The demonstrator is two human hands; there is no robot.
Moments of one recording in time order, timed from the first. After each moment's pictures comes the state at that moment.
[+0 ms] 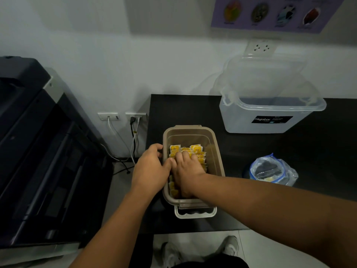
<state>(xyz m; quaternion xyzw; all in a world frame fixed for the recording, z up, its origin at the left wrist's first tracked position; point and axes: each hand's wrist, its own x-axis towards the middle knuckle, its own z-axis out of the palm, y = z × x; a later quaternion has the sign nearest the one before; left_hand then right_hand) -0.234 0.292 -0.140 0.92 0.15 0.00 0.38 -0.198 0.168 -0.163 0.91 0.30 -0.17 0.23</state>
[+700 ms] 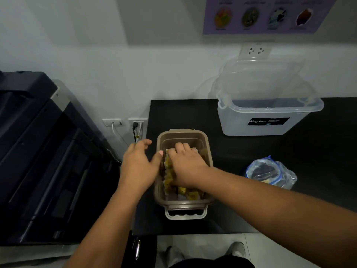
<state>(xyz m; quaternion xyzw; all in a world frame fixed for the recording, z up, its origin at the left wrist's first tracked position) -0.238 0.286 -0.102 0.92 0.16 0.05 0.35 -0.186 0.138 -0.109 0.94 0.30 -0.16 -0.03</state>
